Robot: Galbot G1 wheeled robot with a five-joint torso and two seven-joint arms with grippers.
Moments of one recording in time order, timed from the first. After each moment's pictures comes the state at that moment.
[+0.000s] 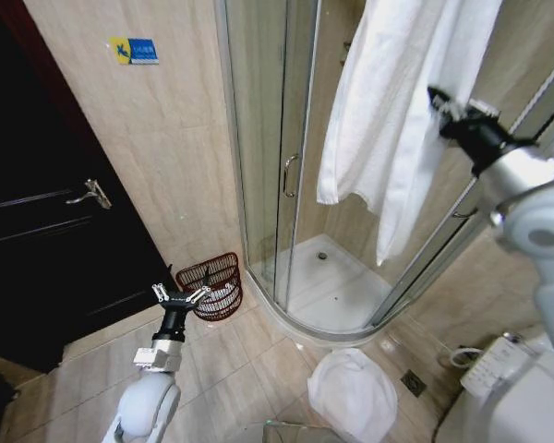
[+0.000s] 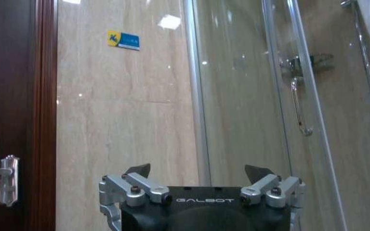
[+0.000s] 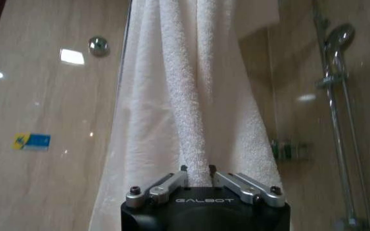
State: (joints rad) left arm 1.69 -1.30 -0.58 -2.20 -0.12 -0.26 -0.13; right arm -0.76 0.65 0.64 2.23 1.11 -0.38 0.23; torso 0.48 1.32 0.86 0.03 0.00
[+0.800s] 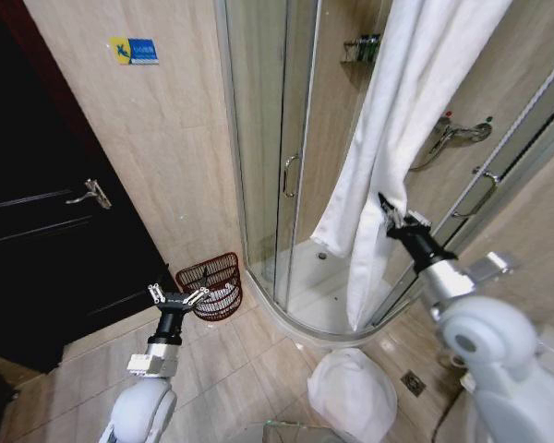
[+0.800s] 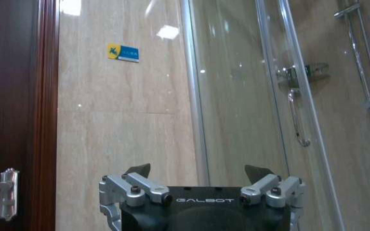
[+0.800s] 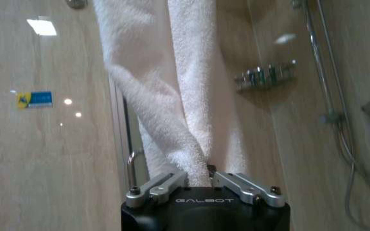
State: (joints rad) left arm 1.72 -1.29 -0.60 -2.24 -0.12 -0.28 -0.13; right arm -1.28 1.07 0.63 2.40 0.74 -0.31 0.17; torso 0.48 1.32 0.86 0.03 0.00
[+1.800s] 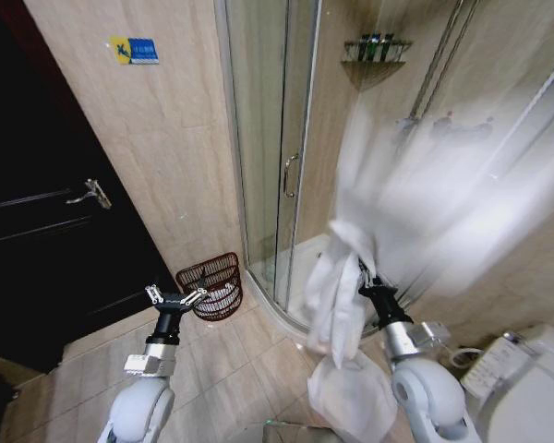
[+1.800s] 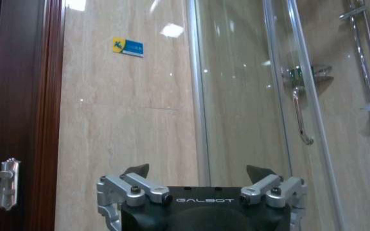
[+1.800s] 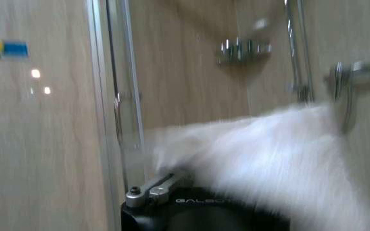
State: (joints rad) left arm 1.70 -1.32 -0.62 -2.18 -0.16 -0.32 -0.09; right arm -1.57 1.38 0.58 2.37 0.32 -0.12 0.02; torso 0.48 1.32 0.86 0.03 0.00
